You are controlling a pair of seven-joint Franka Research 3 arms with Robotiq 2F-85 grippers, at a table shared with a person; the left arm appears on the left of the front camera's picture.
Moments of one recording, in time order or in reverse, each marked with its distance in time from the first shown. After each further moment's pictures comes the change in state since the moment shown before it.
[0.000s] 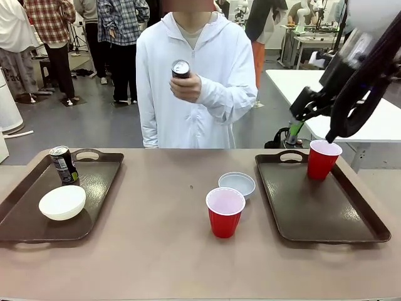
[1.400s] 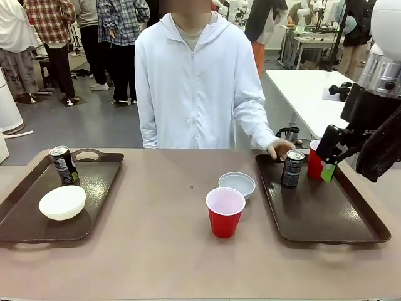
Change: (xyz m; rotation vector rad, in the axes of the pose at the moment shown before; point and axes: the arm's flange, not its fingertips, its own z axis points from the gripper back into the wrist) left arm 0.001 -0.001 -0.001 0.001 0.001 -0.002; right arm -0.091 -0.004 0.000 -0.157 0.212 0.017
